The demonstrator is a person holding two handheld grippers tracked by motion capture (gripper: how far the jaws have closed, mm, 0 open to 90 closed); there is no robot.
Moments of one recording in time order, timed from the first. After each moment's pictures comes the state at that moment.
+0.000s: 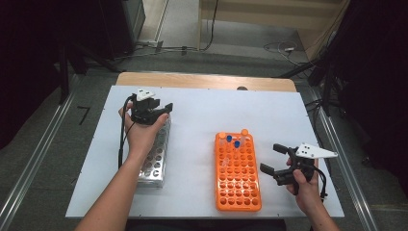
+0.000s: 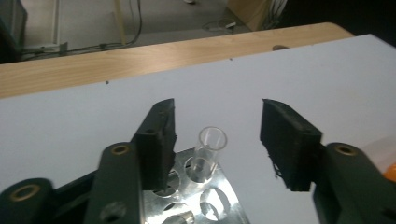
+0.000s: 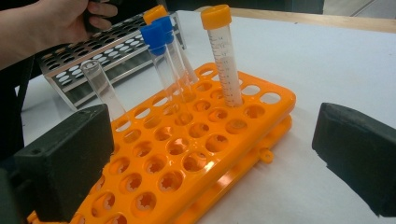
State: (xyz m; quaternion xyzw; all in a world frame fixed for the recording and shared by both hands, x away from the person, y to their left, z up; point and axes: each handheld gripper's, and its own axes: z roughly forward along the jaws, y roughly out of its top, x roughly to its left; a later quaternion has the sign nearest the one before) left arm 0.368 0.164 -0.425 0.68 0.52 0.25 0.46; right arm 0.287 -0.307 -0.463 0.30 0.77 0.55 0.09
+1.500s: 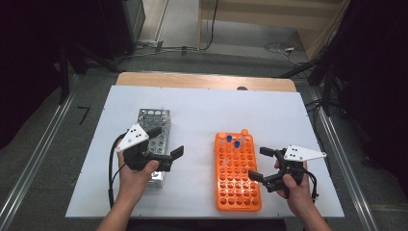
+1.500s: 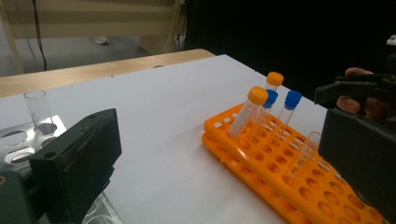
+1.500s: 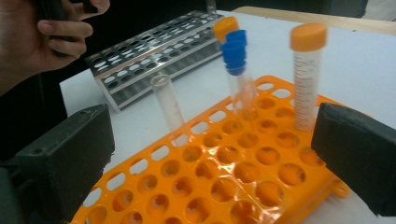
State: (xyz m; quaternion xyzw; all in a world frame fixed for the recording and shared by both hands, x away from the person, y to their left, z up) left arm 0.237 0.147 -0.416 0.69 0.39 0.19 0.58; right arm 0.270 -0.270 -0.448 0.26 0.79 0.56 0.06
